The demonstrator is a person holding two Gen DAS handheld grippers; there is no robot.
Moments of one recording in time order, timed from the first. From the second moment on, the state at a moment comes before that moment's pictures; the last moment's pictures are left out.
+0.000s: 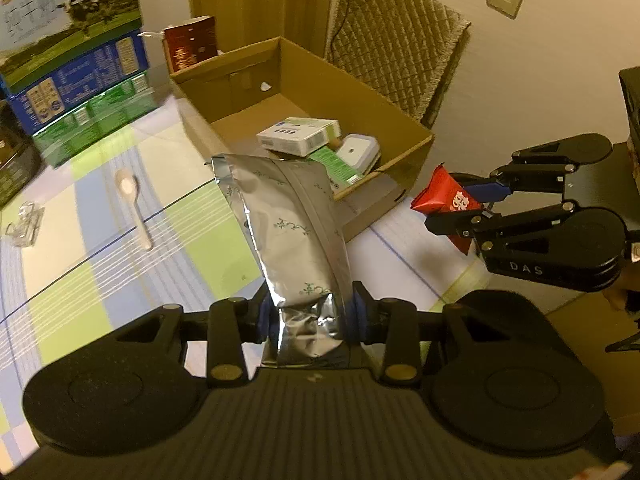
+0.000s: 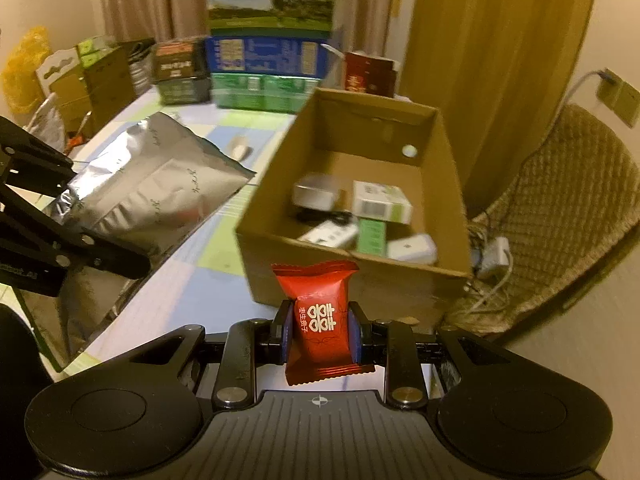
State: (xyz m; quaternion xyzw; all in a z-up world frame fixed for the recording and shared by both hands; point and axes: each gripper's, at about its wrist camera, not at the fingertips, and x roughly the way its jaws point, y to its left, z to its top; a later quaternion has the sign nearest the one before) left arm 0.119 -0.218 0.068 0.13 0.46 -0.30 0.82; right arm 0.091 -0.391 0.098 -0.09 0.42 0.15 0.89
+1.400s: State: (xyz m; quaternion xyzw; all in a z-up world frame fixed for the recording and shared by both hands) left arm 0.246 -0.277 0.061 0.05 0.47 -0.29 0.83; right arm 0.211 -0.434 0.100 -0.09 0.42 0.12 0.89
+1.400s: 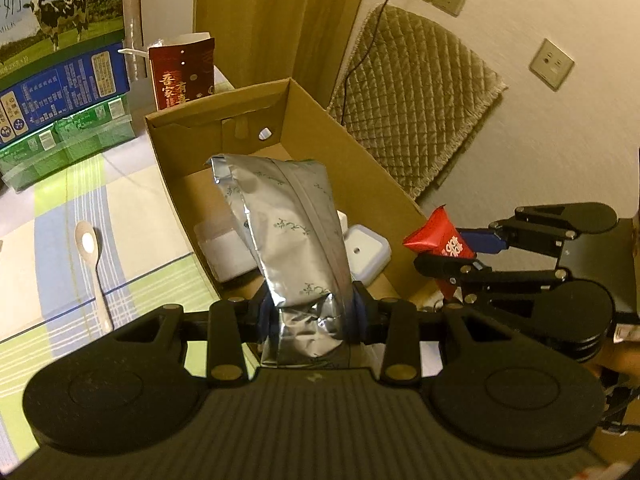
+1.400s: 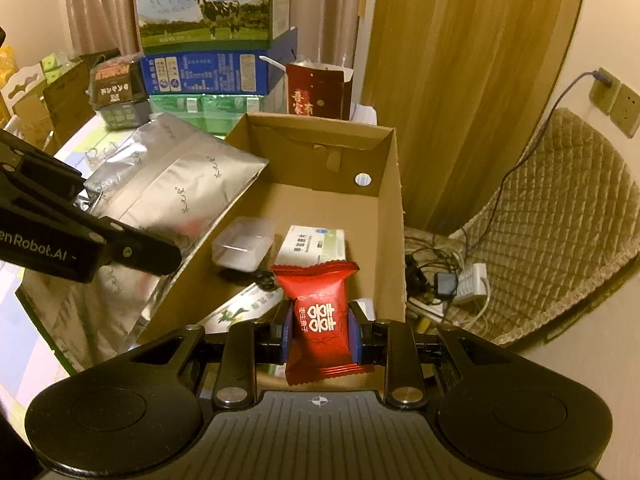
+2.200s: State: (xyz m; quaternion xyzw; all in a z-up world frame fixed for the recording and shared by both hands) left arm 0.303 -0.283 0.029 0.00 0.48 -0.28 0.83; right arm 0.258 -0.434 0.068 -0.08 0.45 0.13 0.88
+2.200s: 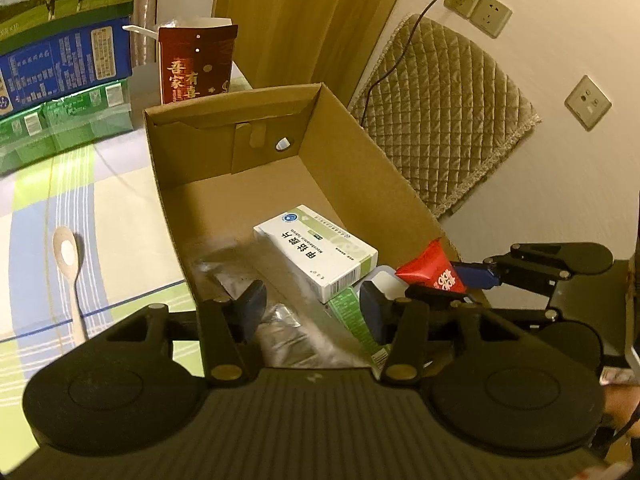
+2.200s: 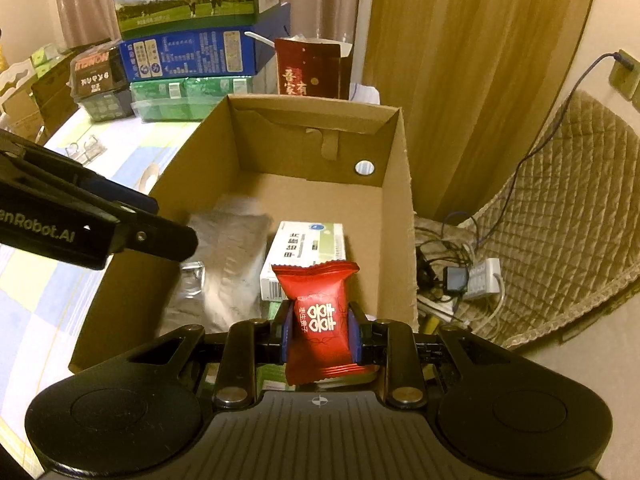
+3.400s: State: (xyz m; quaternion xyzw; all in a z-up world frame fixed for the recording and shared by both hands) left arm 0.270 -0.252 0.030 0.05 0.47 -0.27 0.84; right arm 0.238 -0.433 0.081 -0.05 0.43 0.13 0.89
